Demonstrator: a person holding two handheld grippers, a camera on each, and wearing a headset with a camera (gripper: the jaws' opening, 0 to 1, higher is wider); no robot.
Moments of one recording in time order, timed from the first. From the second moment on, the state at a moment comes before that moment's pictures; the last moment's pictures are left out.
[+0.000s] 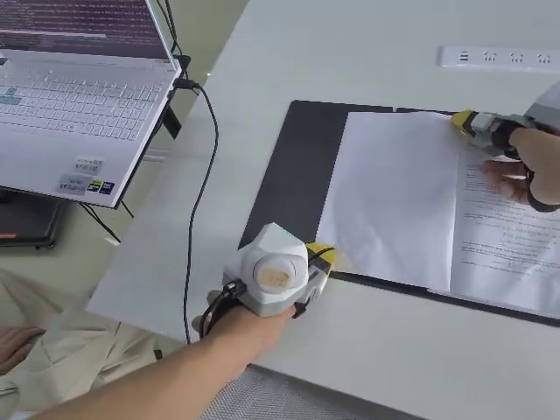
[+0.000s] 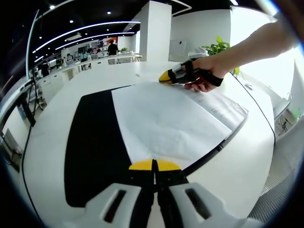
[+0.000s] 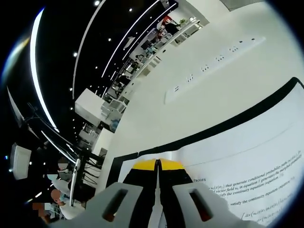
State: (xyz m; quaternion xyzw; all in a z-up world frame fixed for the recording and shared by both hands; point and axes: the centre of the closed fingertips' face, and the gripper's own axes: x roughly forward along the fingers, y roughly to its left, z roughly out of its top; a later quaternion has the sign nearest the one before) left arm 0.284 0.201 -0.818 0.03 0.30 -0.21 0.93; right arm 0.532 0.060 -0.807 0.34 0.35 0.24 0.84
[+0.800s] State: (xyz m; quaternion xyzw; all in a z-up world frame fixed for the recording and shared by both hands) left arm 0.284 0.201 -0.818 0.03 0.31 -0.21 0.93; right arm 0.380 0.070 -0.804 0.37 0.44 0.31 0.75
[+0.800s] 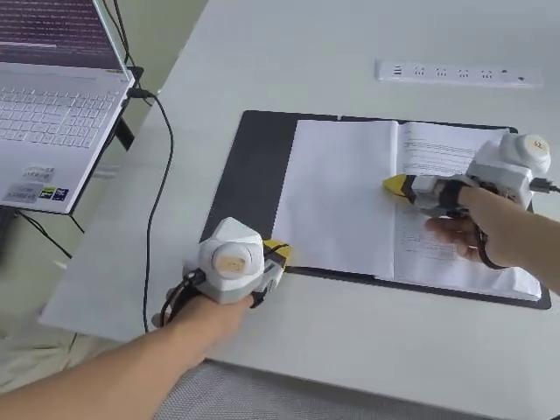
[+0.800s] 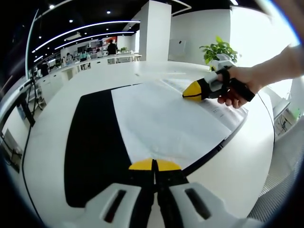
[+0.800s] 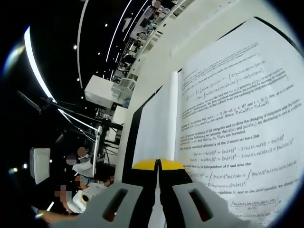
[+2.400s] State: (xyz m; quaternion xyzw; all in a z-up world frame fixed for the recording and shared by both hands) left arm 0.261 0.185 -0.807 0.05 0.34 -0.22 0.91; right arm 0.225 0.071 -0.773 0.39 0.44 0.34 0.74
